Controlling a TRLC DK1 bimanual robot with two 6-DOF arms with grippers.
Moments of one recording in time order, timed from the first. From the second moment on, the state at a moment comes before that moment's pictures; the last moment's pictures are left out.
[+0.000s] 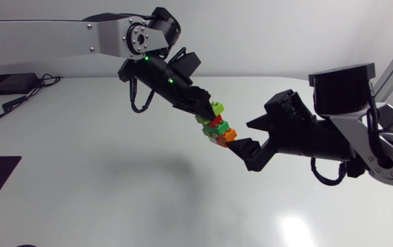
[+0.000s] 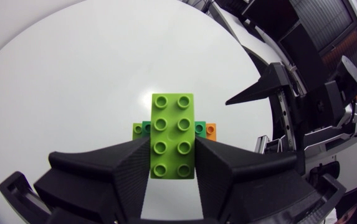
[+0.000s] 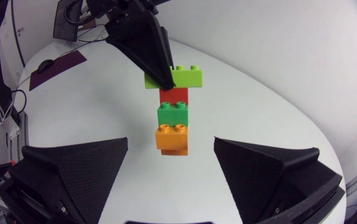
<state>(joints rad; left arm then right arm) -0.52 1.94 1.73 -0.81 0.58 0.14 0.45 1.14 0.72 -0.09 -0.24 -0.25</state>
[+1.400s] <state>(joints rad) -0.56 1.94 1.74 -0.84 0.66 0.08 0.57 1.25 0.68 0.11 -0.05 -0.26</state>
